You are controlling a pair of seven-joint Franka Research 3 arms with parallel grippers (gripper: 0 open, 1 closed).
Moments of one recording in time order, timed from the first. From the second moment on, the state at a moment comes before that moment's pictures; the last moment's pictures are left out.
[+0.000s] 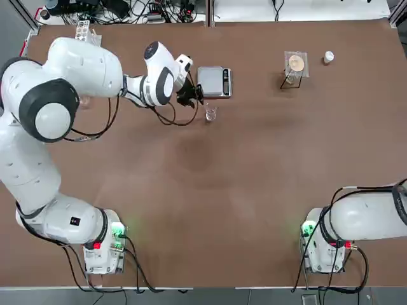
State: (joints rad) left arm -0.21 0.43 -0.54 -2.14 -0.46 2.81 -0.30; right arm 0.14 -0.05 -0.12 -1.56 -0.03 1.59 0.15
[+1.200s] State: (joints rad) left arm -0.21 0.48 -0.56 -2.10 -0.46 2.87 -0.30; right arm 0.15 -0.04 -0.12 -1.57 -0.04 1.64 0.15
